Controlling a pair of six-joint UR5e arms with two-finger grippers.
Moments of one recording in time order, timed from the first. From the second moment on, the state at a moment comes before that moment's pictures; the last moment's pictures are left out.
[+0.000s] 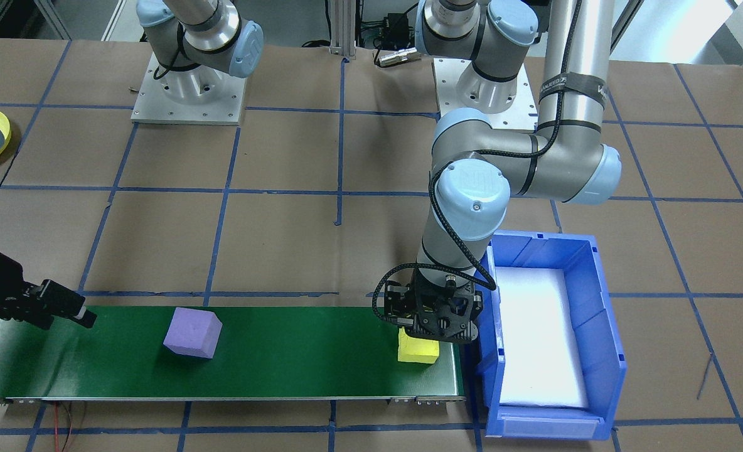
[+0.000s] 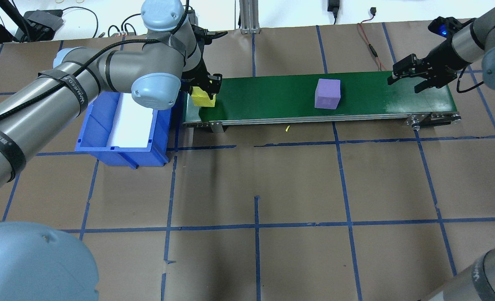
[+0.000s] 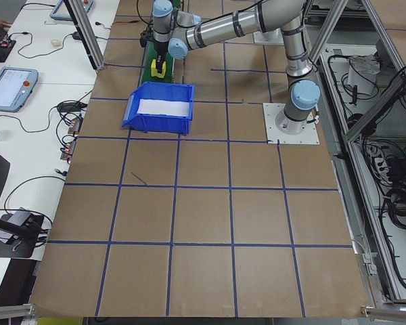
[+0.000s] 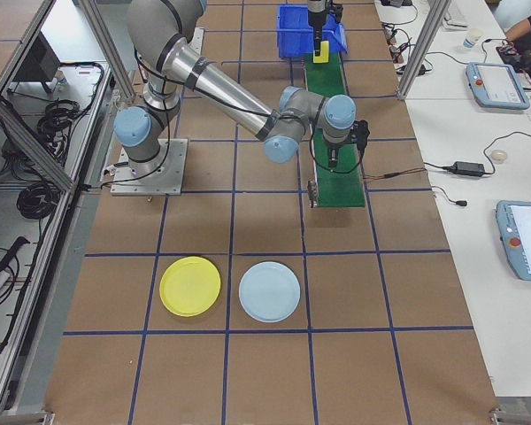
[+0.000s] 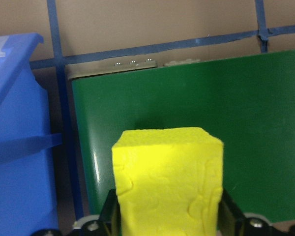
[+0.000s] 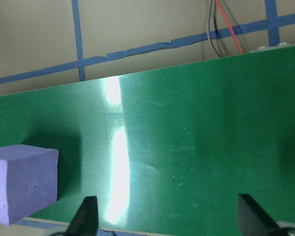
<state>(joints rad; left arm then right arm) -1.73 -2.04 -1.55 -0.97 1.58 -0.03 1.16 -1.17 1.64 -2.03 -1.16 -0.30</state>
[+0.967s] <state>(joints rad) -1.61 -1.62 -1.56 -1.43 1.58 -0.02 1.32 -1.16 1.64 -2.11 -1.24 -0.05</state>
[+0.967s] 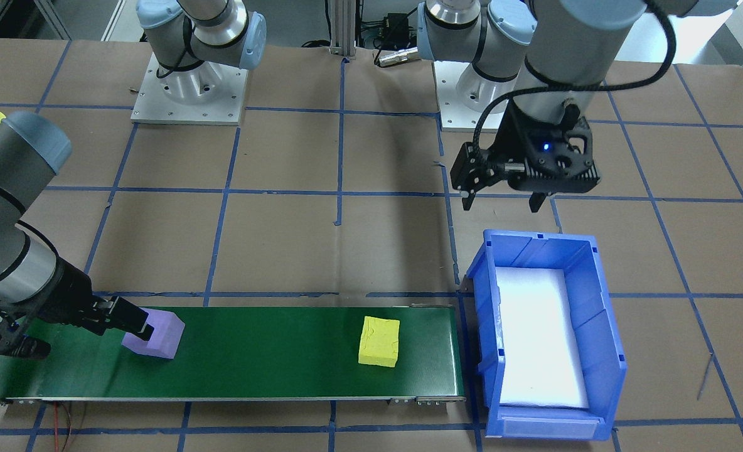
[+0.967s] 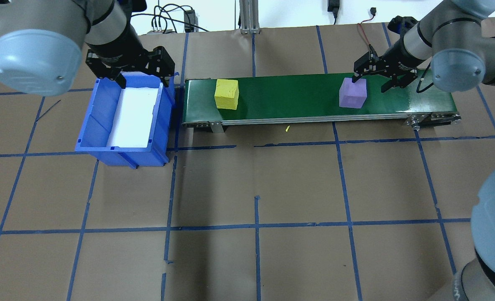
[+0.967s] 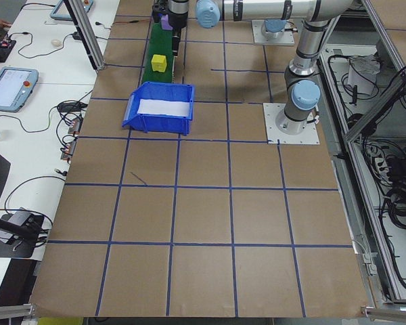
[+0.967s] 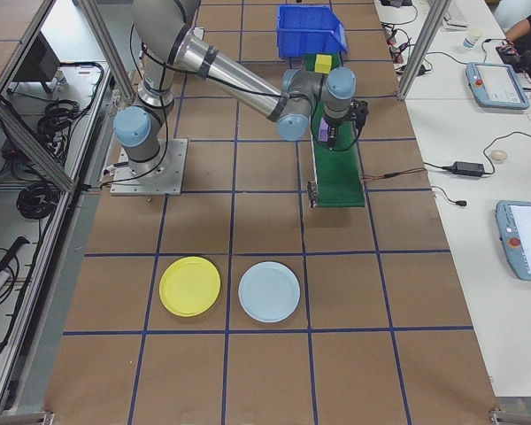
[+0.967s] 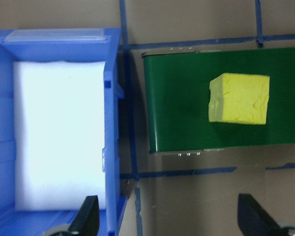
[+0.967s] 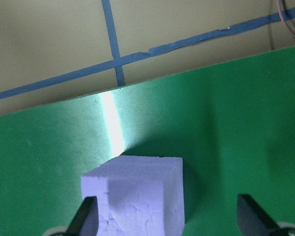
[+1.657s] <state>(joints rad) -1.59 -1.48 -1.54 -1.61 1.57 -0.01 1.32 -1.13 1.64 -2.11 -1.31 -0.06</state>
